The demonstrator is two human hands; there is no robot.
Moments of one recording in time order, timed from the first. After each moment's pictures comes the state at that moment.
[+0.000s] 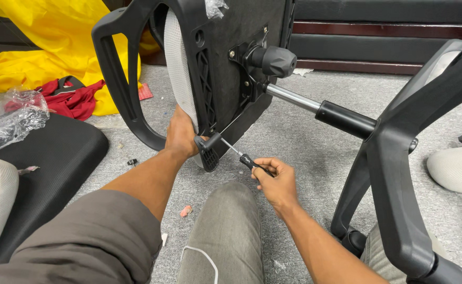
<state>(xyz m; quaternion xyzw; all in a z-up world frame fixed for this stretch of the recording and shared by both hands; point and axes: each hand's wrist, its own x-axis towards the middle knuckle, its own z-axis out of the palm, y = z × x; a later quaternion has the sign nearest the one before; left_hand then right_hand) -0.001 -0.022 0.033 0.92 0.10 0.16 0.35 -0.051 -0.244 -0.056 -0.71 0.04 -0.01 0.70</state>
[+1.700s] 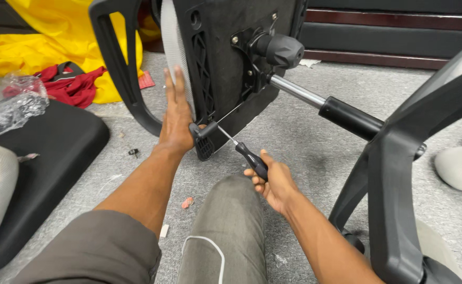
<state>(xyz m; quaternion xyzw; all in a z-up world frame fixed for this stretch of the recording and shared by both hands) 0.010 0.008 0.006 0.92 -0.01 0.20 0.33 -0.045 -0.236 -0.047 -0.59 0.14 0.20 0.77</state>
